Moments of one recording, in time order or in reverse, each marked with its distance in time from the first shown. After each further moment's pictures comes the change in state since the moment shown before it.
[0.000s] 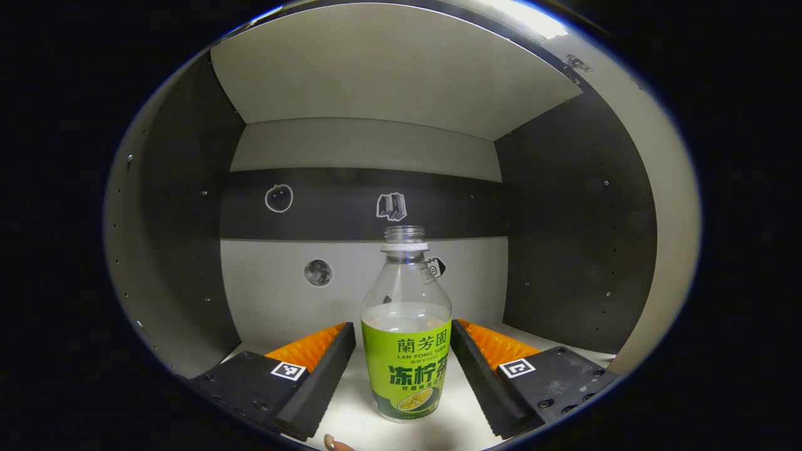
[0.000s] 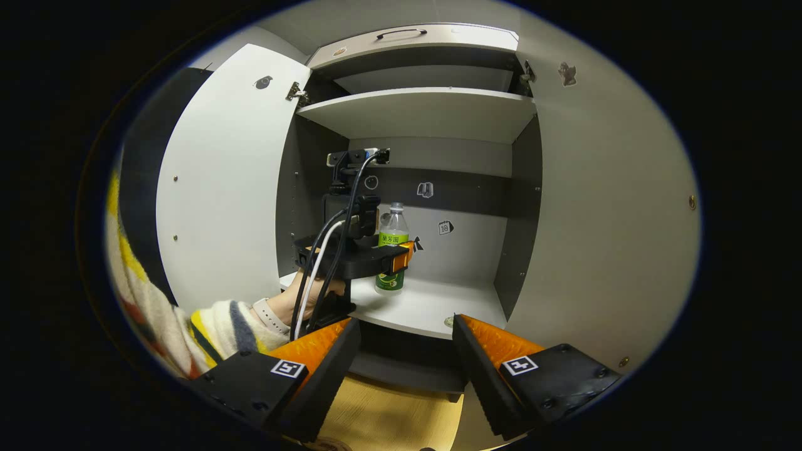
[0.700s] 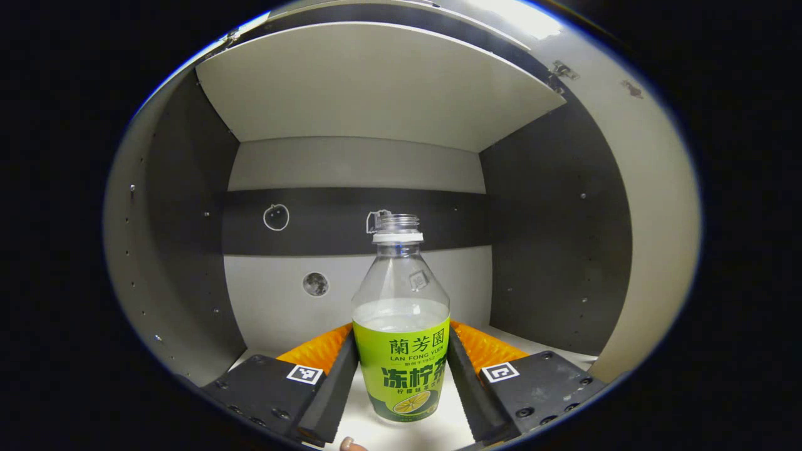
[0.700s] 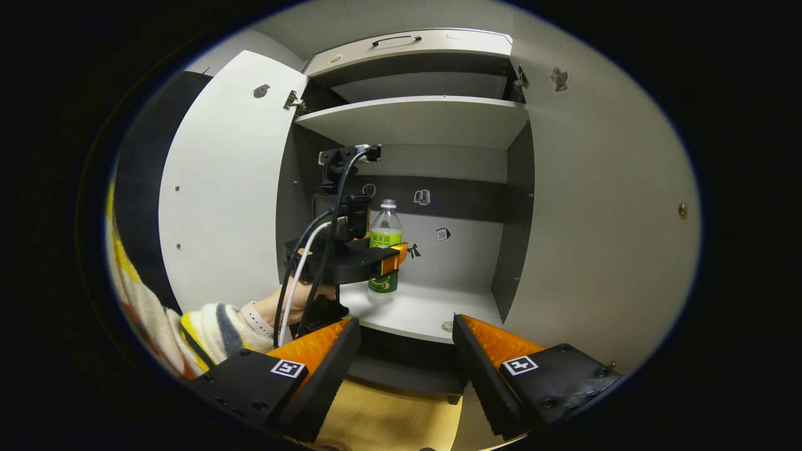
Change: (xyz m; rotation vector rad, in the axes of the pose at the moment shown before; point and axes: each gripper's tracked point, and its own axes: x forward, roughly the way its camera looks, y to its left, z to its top) left arm -0.043 -0.010 0.026 0.015 -0.030 -0.022; right arm -0.015 0.000 0.012 0.007 -0.043 -0.008
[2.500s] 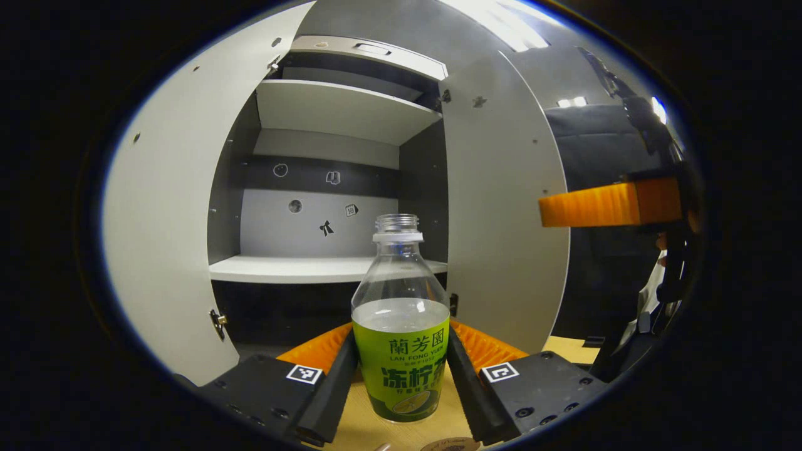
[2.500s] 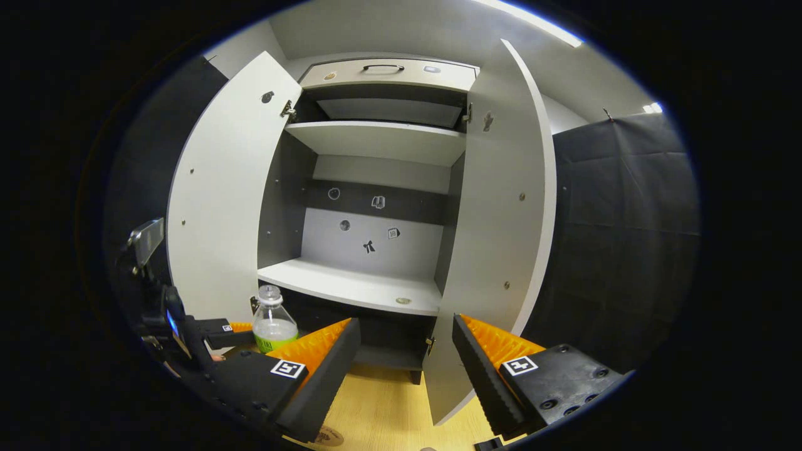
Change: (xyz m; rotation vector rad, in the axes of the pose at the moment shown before) left arm -0.306 -0.119 -0.141 -0.065 0.066 -0.205; right arm -0.104 -0.009 -0.044 -0.062 -0.035 -0.232
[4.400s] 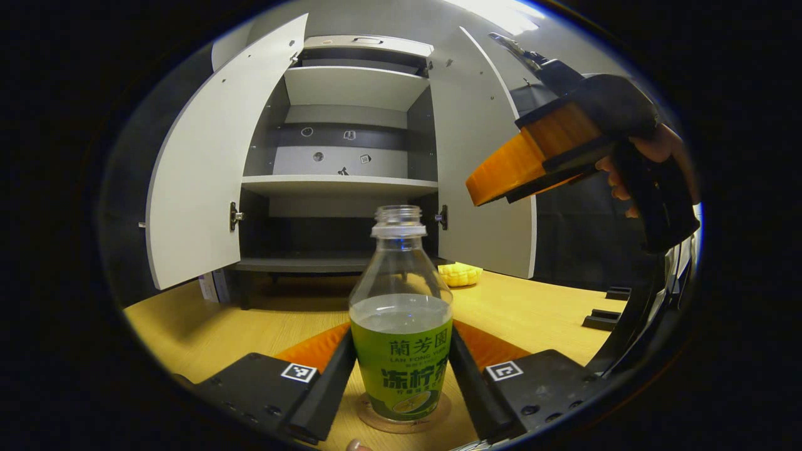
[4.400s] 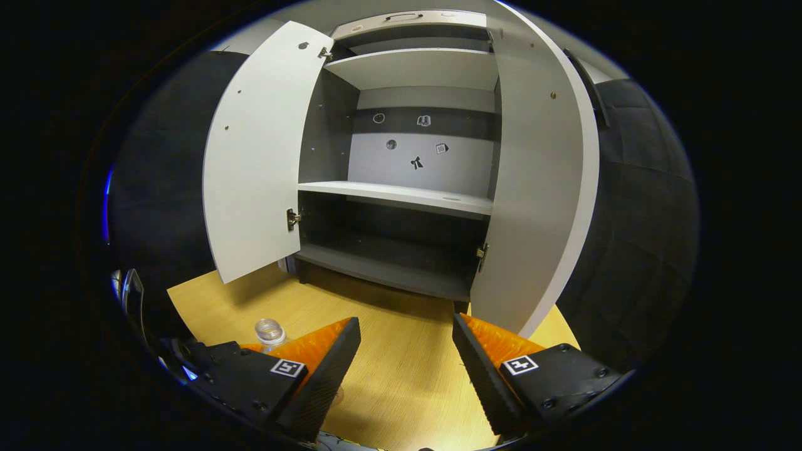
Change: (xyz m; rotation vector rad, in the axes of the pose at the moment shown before) left arm -0.056 -0.072 -0.178 -0.001 0.041 0.186; right arm -0.006 0.011 -0.171 0.028 0.214 0.241
